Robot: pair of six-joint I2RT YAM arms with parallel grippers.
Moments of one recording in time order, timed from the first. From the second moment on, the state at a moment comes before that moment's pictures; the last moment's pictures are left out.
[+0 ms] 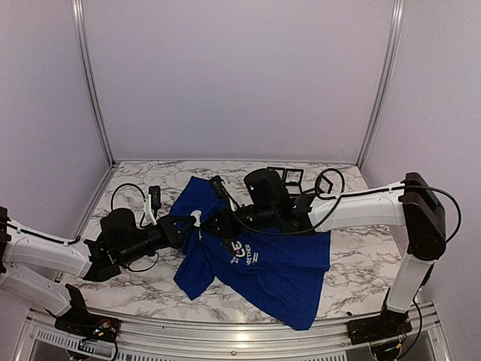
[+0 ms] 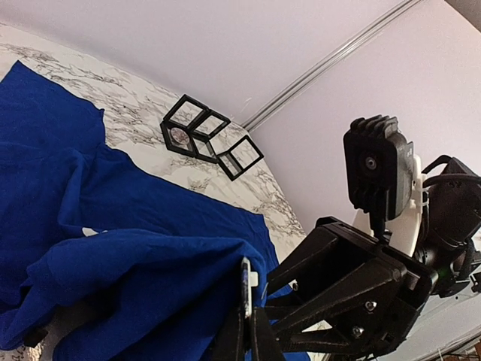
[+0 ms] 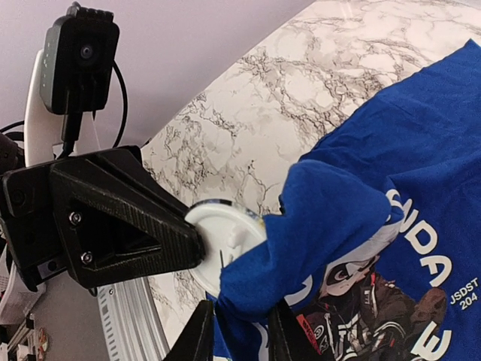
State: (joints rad) left arm -0.90 1.26 0.37 0.79 -0.07 -0.86; right arm 0.99 1.80 1.20 0.14 -0.37 0.45
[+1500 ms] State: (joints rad) left arm -0.89 1.14 0.43 0.44 -0.04 -0.73; right arm 1.00 1.82 1.23 0.08 -0.32 0.43
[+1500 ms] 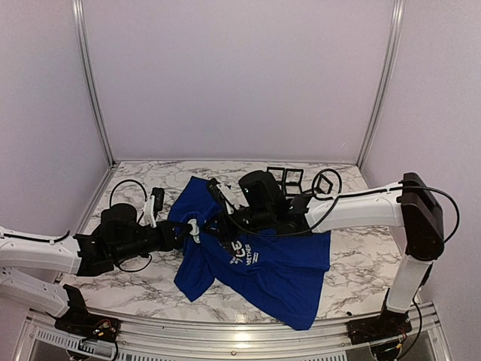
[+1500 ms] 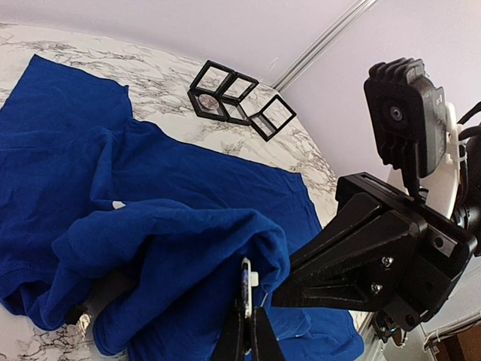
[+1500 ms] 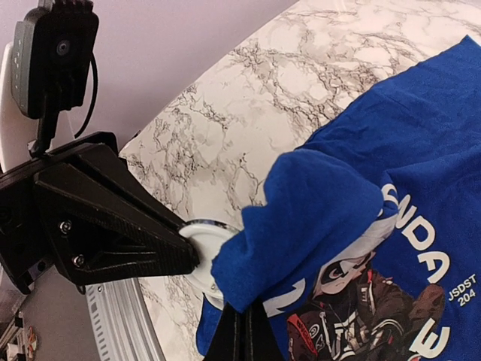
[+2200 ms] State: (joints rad) left arm -0.89 1.04 0.47 0.30 -0.03 -0.69; right arm 1.01 1.82 1.25 0.07 -0.31 0.42
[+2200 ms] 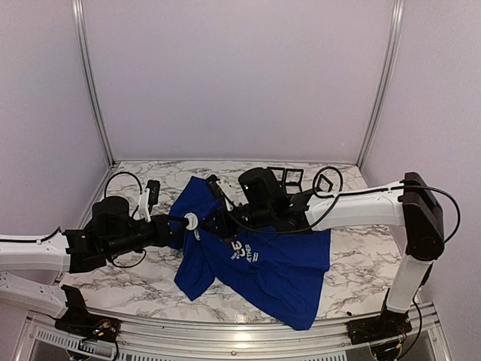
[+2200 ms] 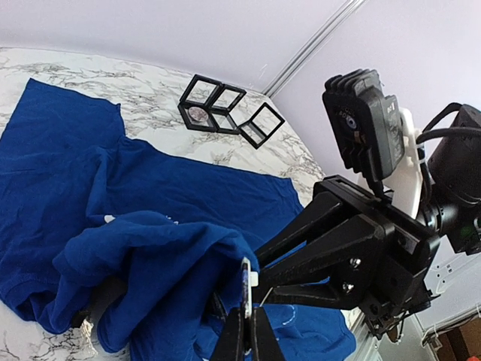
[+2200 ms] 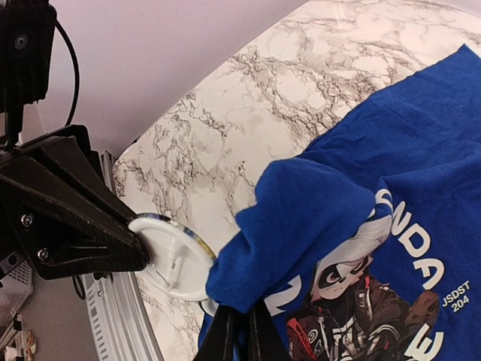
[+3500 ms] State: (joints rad) left arm -0.87 1.22 0.69 0.52 0.11 -0.76; right arm 0.86 1.62 0.96 0.76 -0.50 0.76
